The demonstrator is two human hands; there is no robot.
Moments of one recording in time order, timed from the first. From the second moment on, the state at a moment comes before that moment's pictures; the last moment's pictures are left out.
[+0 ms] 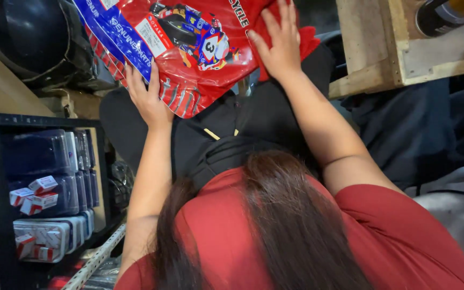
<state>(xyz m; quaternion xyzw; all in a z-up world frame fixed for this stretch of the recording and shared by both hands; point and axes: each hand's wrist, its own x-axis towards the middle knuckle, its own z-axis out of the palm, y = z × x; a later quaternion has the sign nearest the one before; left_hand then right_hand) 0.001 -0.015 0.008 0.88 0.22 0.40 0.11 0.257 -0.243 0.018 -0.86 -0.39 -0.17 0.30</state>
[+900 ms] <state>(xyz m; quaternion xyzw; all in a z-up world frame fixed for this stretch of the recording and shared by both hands) -0.001 -0.011 0.000 0.89 0.23 0.38 0.11 0.350 -0.231 -0.011 -0.79 -0.28 -0.12 0.53</state>
